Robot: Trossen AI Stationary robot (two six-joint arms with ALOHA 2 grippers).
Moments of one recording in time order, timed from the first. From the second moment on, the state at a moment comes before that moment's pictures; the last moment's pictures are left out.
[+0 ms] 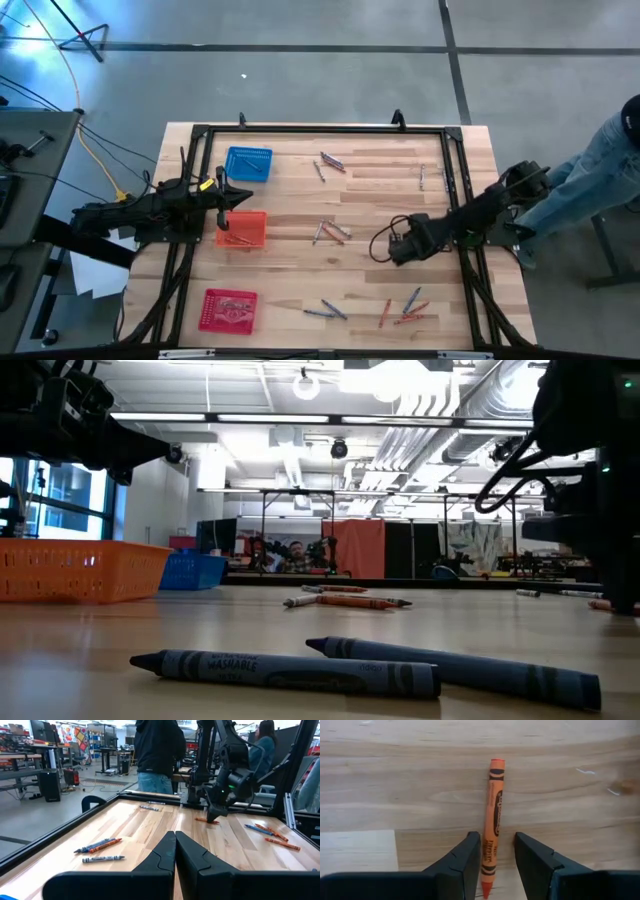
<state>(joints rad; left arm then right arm) 0.12 0.01 0.02 0.01 -0.06 -0.06 0.41 1.56 0.68 -0.85 0.14 2.00</state>
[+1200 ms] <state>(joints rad) 0.12 0.01 0.02 0.01 -0.06 -0.06 0.27 1.57 0.84 -0.17 0.78 1.05</state>
